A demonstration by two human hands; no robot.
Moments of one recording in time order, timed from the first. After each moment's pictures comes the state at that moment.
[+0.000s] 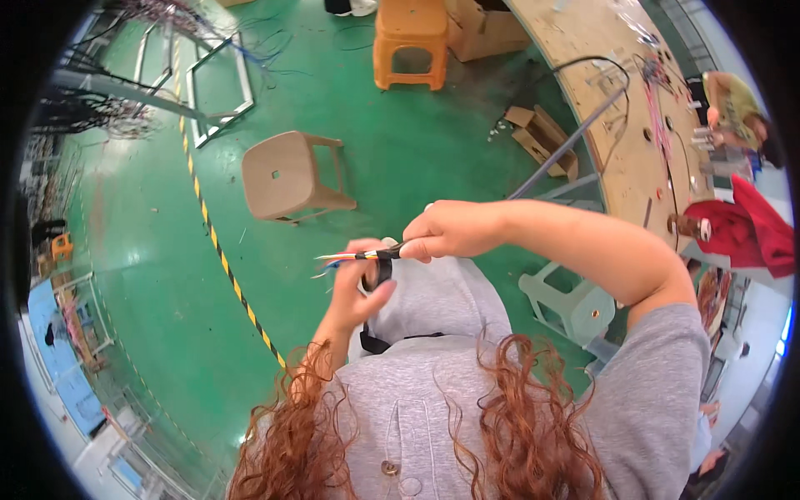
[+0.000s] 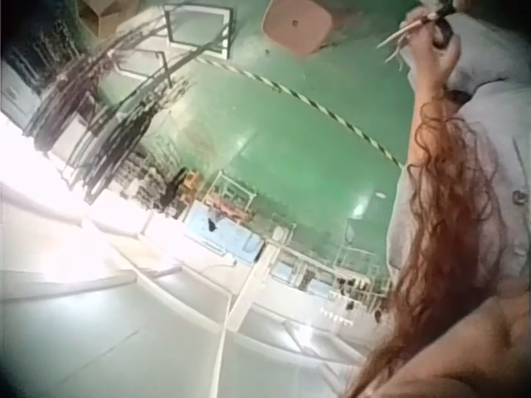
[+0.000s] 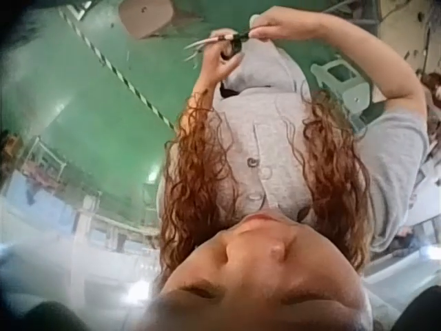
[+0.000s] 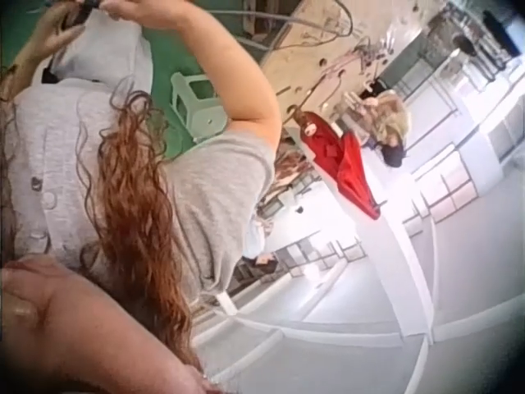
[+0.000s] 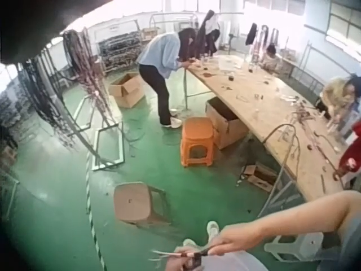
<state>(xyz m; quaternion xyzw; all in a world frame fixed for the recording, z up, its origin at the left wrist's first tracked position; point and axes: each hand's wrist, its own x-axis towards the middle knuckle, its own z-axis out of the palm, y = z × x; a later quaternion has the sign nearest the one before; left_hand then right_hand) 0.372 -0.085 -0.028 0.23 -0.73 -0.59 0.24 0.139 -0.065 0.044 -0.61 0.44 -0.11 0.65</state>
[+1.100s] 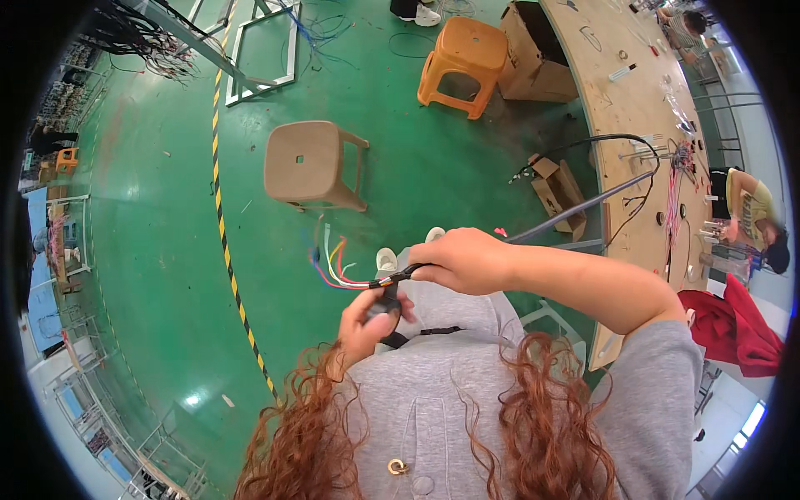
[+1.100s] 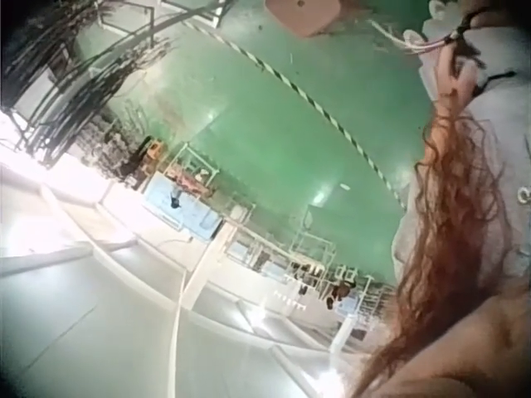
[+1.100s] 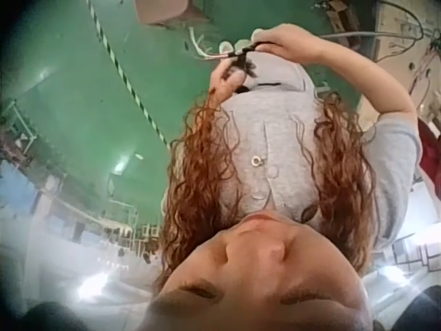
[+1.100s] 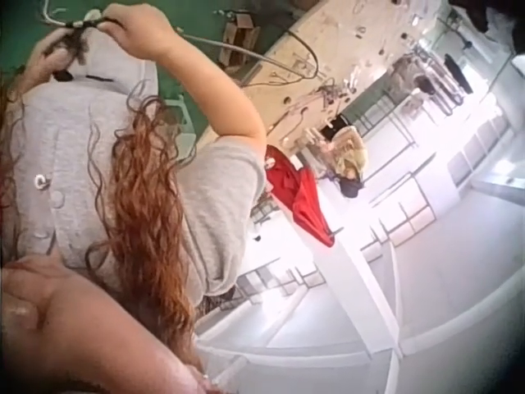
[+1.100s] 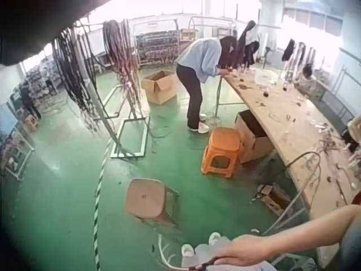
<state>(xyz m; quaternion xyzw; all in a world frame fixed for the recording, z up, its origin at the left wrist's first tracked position) 0.378 -0.051 0.011 0.35 -0.37 -0.83 0.25 0.155 -0.095 0.069 -0.71 0.45 -0.01 0.54</state>
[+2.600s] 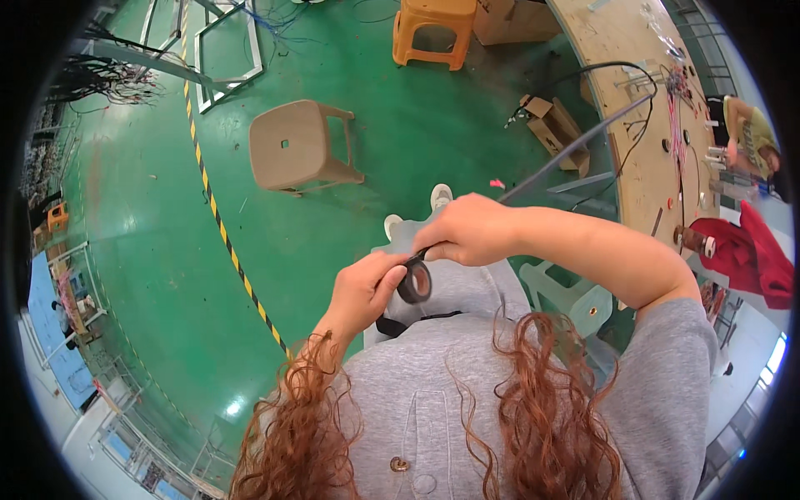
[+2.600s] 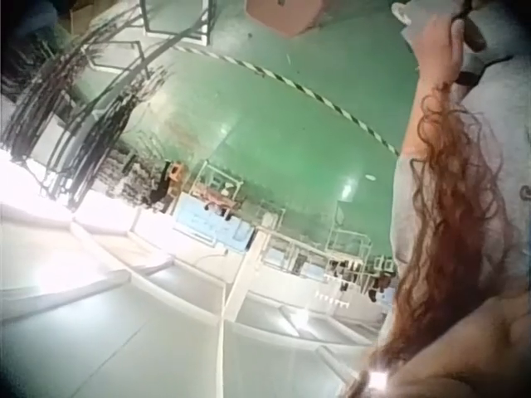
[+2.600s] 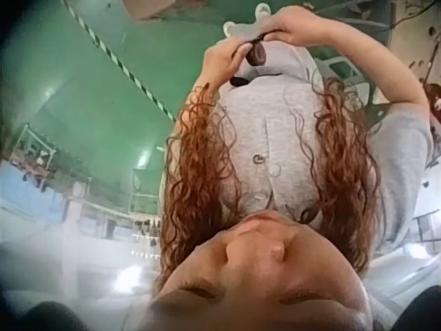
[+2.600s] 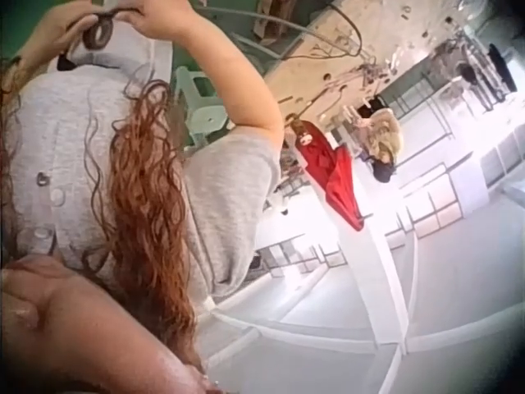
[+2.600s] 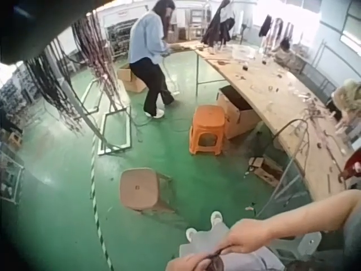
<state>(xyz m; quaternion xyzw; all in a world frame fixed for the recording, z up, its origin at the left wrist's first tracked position) 0.396 -0.081 0.002 0.32 -0.81 -0.47 0.14 0.168 -0.069 0.043 -0.68 0.46 -0.02 0.57</state>
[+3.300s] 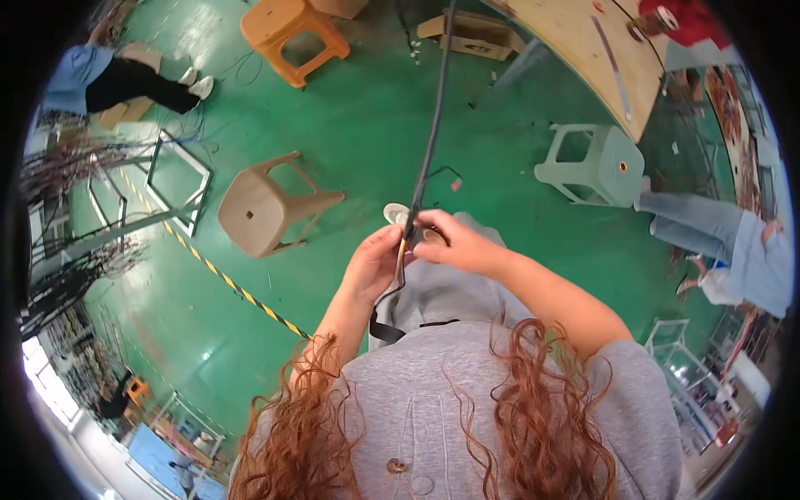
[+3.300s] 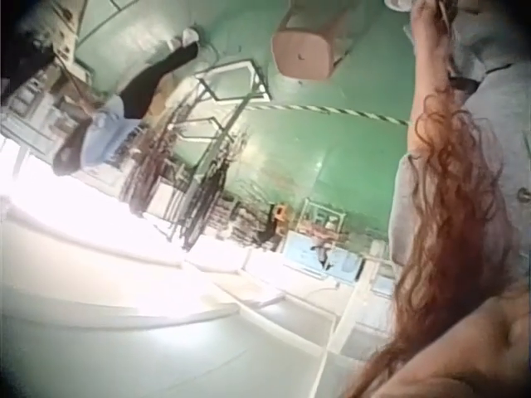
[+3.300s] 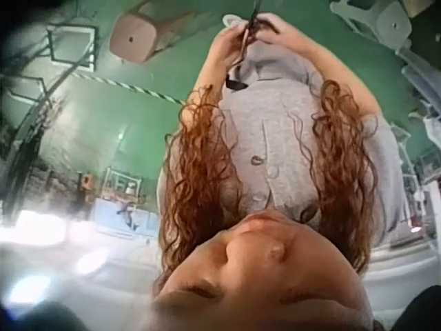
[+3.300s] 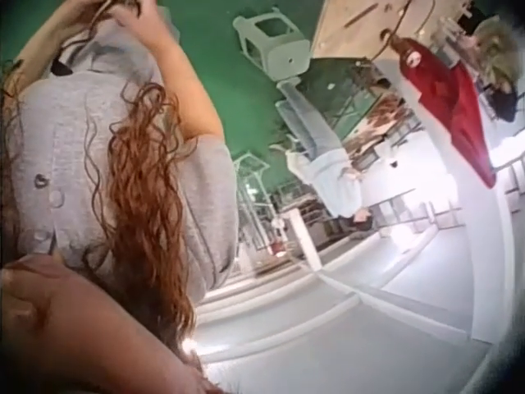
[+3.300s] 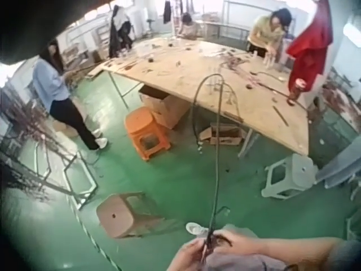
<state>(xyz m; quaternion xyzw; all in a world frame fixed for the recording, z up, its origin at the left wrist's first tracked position) 0.339 -0.017 -0.077 0.33 -0.21 -0.91 -0.15 0.238 0.138 -0.042 -0.14 0.65 -0.52 0.54</state>
